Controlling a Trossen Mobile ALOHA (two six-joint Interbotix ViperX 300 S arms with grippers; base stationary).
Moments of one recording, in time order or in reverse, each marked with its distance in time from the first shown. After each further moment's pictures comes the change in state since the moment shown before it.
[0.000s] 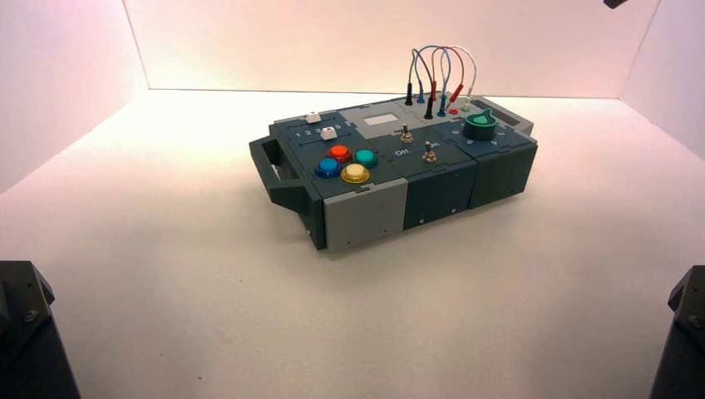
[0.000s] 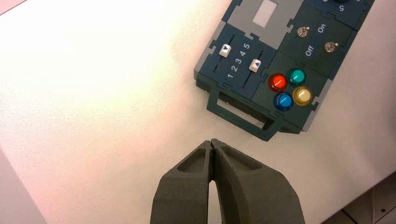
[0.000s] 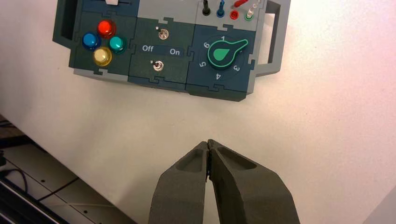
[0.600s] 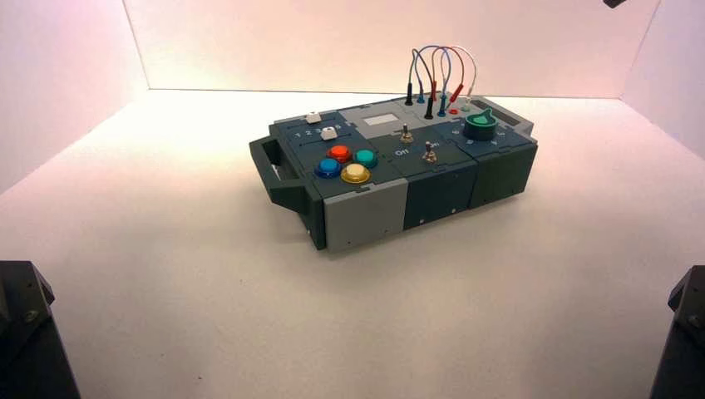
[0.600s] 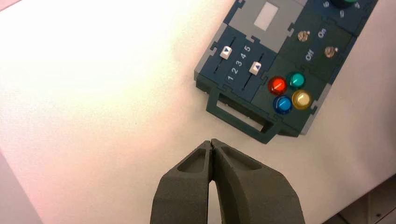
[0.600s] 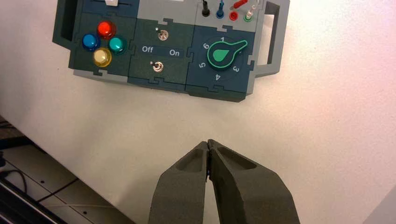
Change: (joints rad) left arm 0.000 0.000 0.000 -0.002 -0.006 -0.034; right arm -0.002 -0.002 0.000 0.002 -0.003 0.002
